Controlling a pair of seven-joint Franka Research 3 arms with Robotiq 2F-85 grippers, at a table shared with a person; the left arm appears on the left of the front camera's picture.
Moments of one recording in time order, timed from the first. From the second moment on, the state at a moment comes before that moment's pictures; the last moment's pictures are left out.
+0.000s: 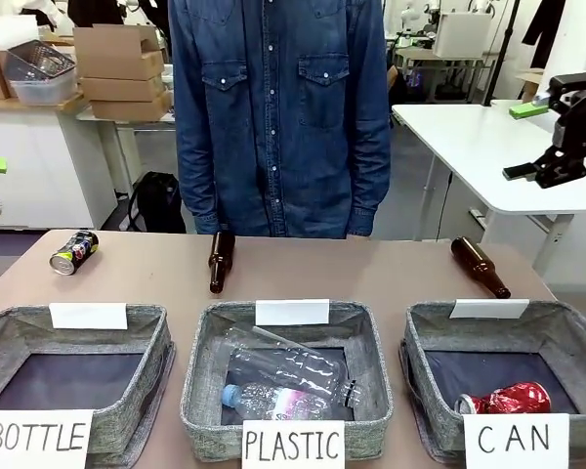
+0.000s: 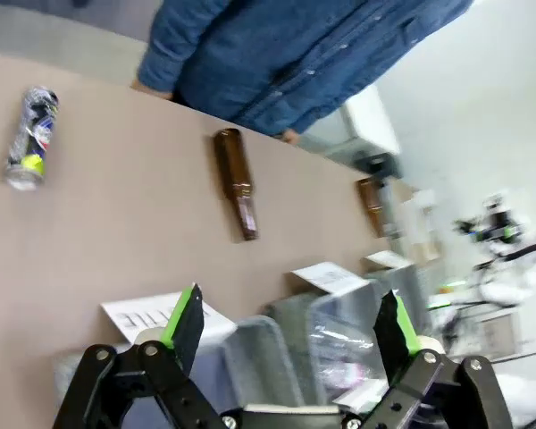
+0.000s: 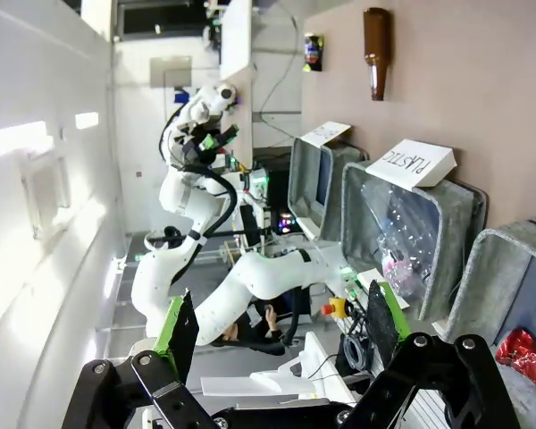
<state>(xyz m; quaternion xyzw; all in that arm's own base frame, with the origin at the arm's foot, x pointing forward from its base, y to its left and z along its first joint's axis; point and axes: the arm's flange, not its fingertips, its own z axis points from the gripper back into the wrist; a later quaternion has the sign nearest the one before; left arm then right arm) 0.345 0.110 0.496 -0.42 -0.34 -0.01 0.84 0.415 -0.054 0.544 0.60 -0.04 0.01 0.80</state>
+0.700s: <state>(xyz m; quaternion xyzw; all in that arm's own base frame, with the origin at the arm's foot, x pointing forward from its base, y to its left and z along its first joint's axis) 0.430 0.040 0.463 -0.06 -0.32 -0.19 0.93 0.415 -0.054 0.544 0.60 -0.04 0.01 0.80</state>
